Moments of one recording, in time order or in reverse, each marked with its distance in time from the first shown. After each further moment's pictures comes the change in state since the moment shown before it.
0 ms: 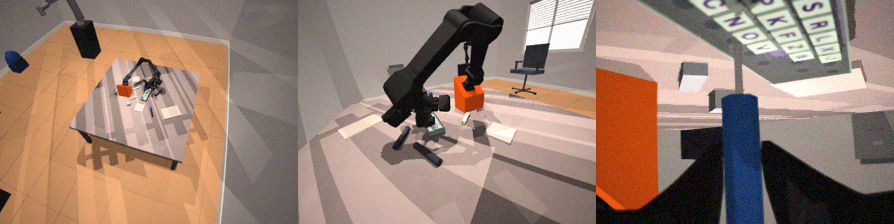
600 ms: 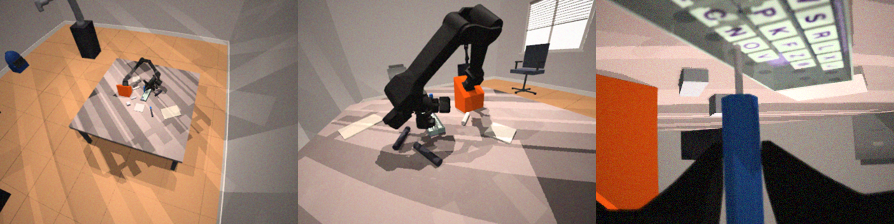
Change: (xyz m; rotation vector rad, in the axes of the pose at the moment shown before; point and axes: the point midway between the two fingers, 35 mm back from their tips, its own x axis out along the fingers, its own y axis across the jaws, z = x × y) arm 0.004 0.000 0.005 0.000 0.001 0.001
